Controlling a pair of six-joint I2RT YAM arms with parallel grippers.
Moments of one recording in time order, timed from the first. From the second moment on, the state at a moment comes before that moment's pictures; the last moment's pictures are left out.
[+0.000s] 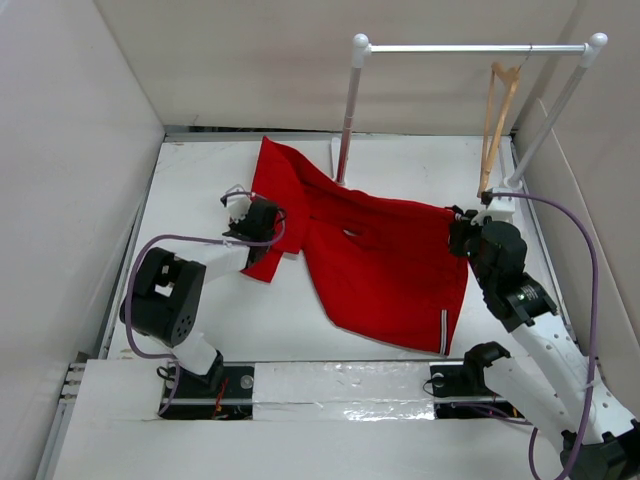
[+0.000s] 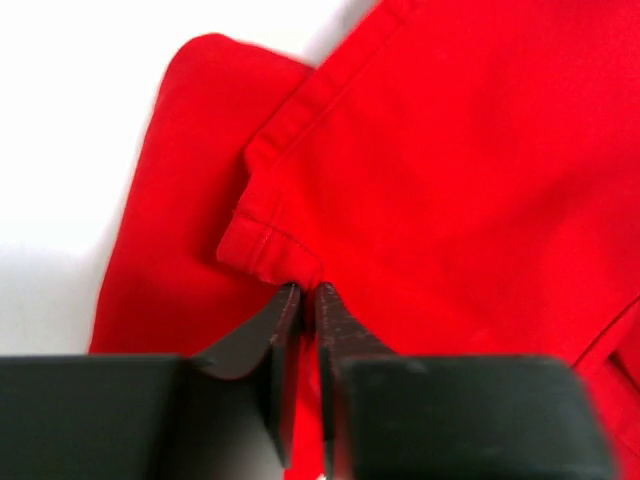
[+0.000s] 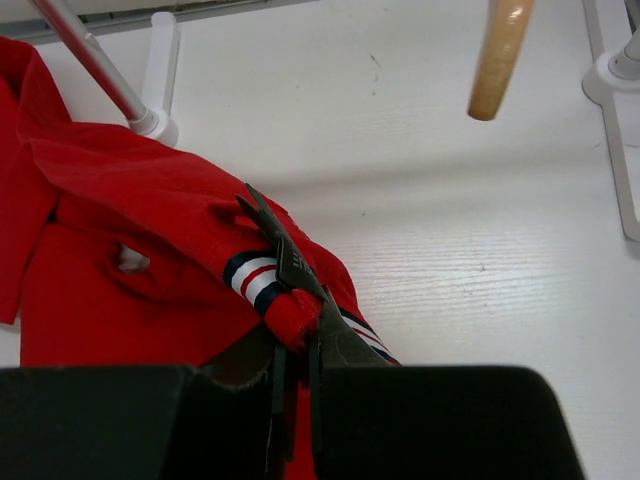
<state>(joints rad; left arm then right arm) -0.42 1.59 0.78 0.03 -0.56 -0.83 0.35 0.70 0.70 -0.28 0.32 0.26</state>
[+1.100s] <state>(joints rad) 0.13 1.91 1.63 -0.33 -0.66 -0.49 0.06 1.14 0.77 -0.09 0.62 0.37</state>
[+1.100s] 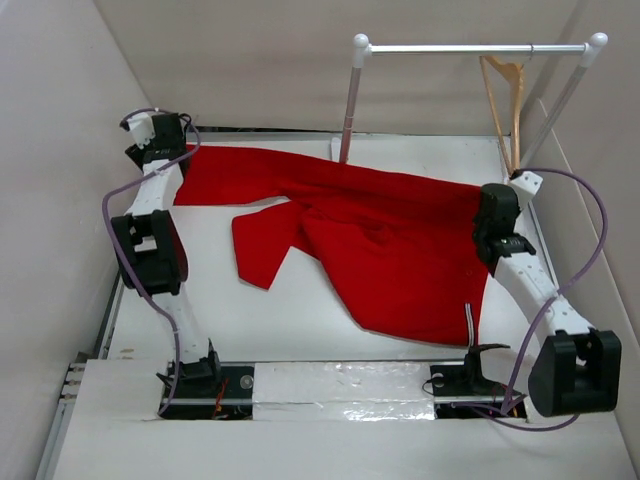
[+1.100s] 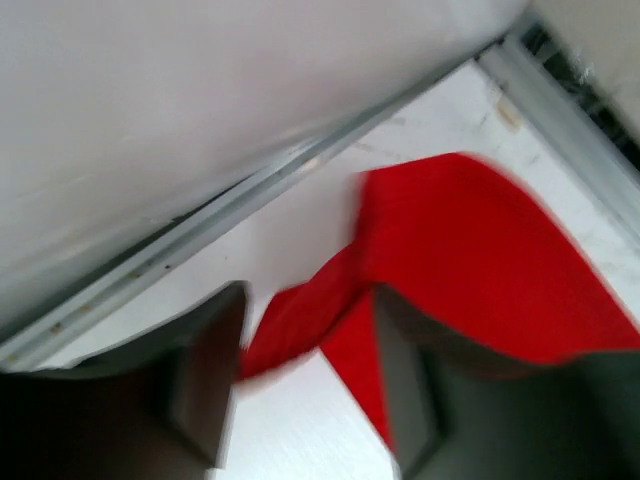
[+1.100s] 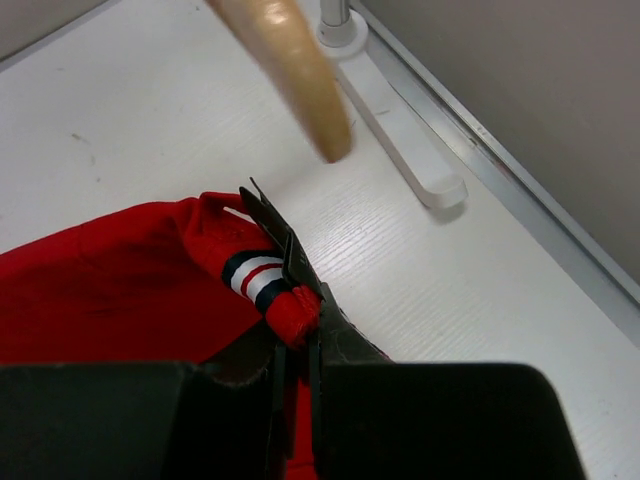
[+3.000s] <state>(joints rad) -0.71 1.49 0.70 -0.38 -0.68 -0.95 0.62 0.54 0.46 -0.11 0.24 0.34</state>
